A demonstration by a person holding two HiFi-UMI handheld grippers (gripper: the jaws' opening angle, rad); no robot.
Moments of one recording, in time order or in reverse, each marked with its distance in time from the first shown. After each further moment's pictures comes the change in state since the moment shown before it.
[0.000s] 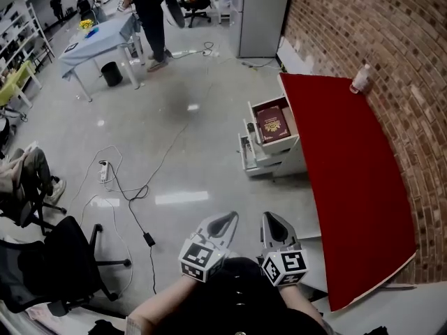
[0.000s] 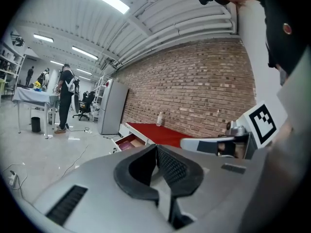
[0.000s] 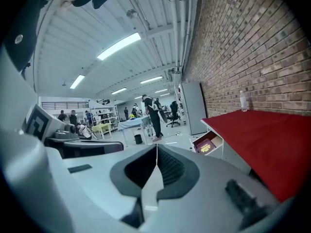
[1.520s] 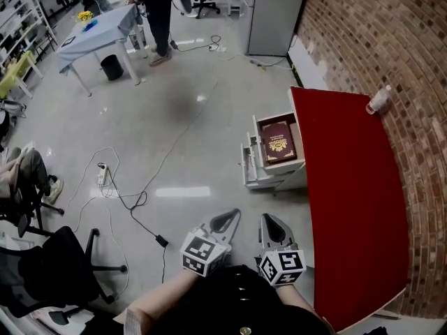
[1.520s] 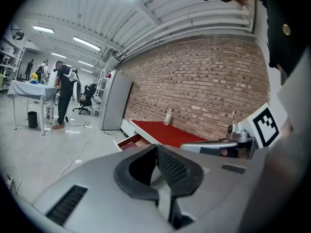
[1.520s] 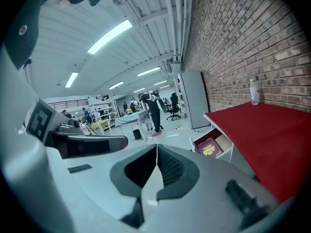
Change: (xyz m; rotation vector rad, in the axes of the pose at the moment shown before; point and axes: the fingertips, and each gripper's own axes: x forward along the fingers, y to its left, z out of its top) left arm 0.134 0.098 0.040 -0.049 0.063 0.005; right arm 0.143 -0.072 0.031 0.027 0.099 0.024
